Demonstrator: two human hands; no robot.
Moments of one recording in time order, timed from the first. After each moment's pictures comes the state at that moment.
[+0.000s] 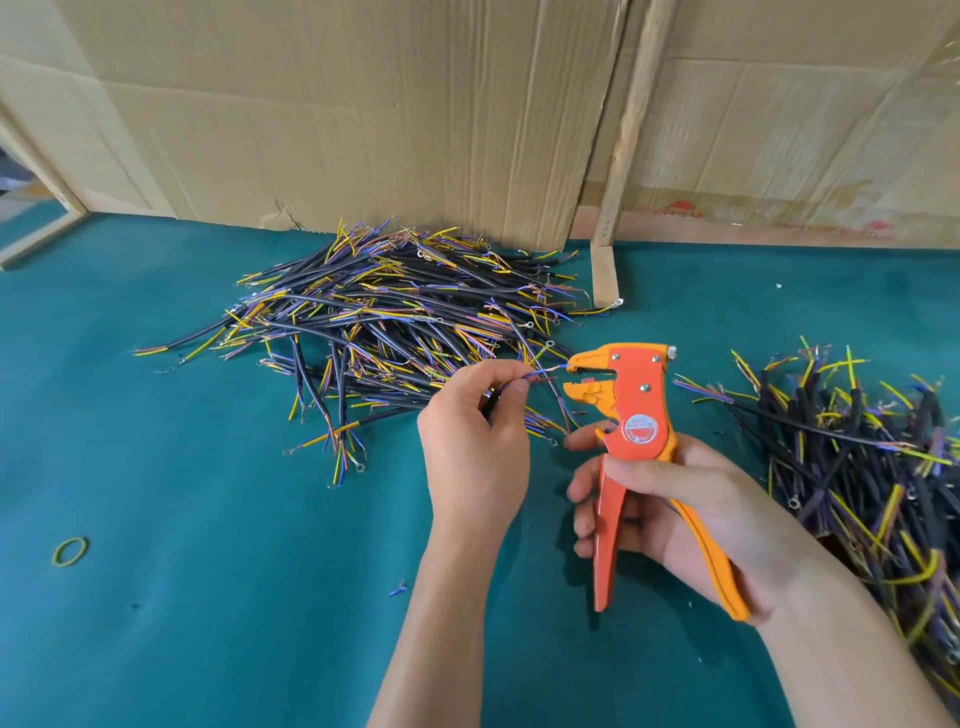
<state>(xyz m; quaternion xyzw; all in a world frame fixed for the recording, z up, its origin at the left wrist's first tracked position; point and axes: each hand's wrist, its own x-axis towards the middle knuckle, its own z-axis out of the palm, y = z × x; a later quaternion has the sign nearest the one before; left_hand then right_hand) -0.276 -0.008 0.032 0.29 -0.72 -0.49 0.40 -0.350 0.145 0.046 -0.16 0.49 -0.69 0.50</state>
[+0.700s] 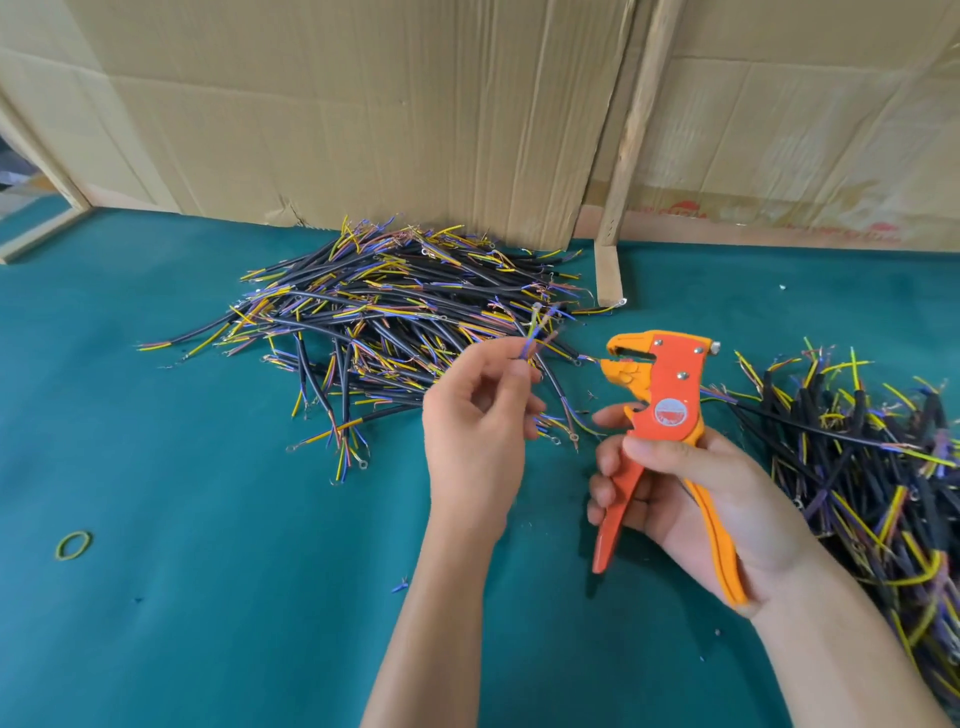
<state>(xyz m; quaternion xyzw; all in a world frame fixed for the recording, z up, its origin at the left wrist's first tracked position) -0.279 -0.012 0.033 0.24 -0.63 -0.62 0.40 -0.349 0.141 0.047 -0.14 0.48 -0.75 0.43</state>
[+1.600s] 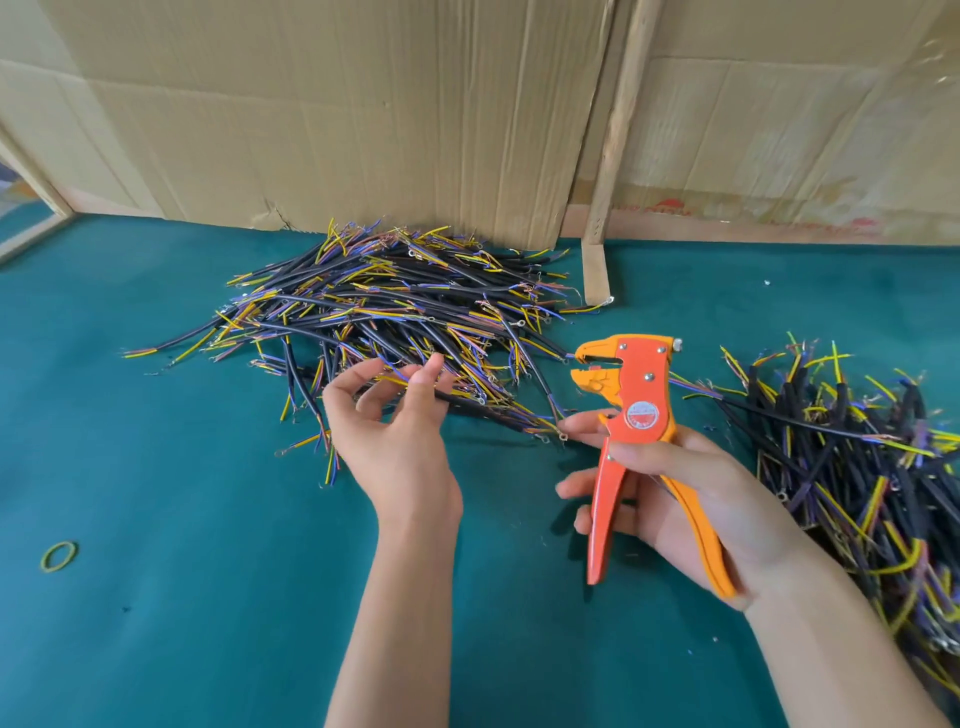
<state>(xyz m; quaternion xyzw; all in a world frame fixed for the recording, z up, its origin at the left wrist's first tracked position) -0.269 -0.031 0.034 0.31 -0.33 -0.71 0.54 -0.356 0.147 0.039 -0.15 0.49 -0.72 0.46</state>
